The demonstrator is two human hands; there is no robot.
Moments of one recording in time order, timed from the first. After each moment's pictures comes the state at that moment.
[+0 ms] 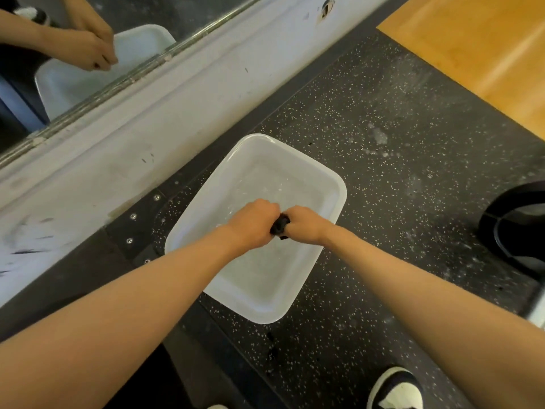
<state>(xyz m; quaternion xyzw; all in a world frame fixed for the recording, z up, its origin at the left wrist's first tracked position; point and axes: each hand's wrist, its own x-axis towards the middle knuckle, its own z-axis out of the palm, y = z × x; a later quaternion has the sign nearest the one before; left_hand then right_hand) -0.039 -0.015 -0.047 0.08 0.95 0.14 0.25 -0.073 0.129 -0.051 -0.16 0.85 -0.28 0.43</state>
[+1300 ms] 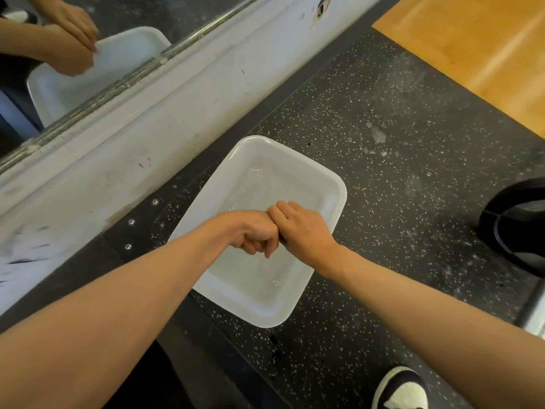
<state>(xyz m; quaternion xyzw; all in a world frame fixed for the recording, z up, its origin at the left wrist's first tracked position) -0.050 -0.017 -0.024 -0.16 0.71 0.39 0.56 -0.045 0.128 -0.059 -0.41 0.90 -0.13 -0.02</state>
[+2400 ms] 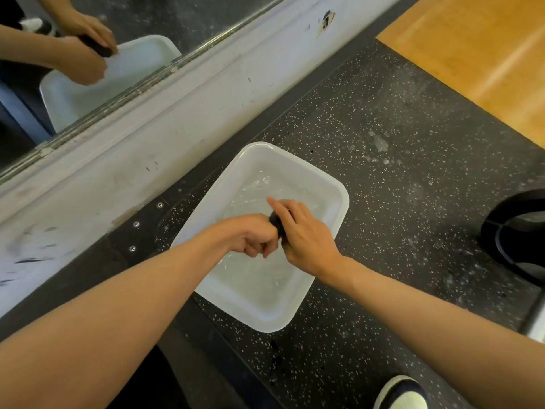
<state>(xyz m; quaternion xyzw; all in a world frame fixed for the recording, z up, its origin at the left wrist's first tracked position) -0.047 -0.024 -0.019 -0.19 0.74 0.42 0.49 -0.039 0.133 -0.057 -0.36 0.92 -0.17 0.04</state>
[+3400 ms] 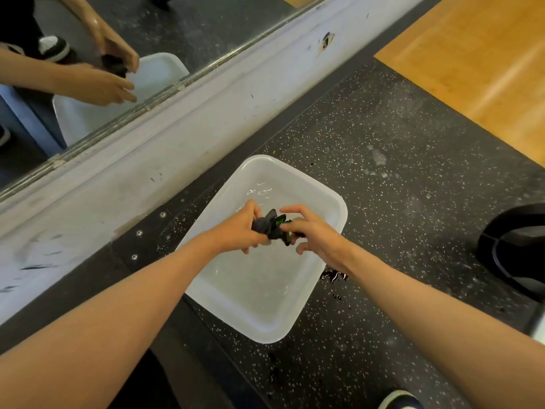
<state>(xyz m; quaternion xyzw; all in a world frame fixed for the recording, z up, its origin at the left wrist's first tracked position) -0.041 -0.058 -0.019 -0.09 0.82 0.47 0.32 -0.074 0.144 -0.031 0.04 0.68 -0.60 0.42</state>
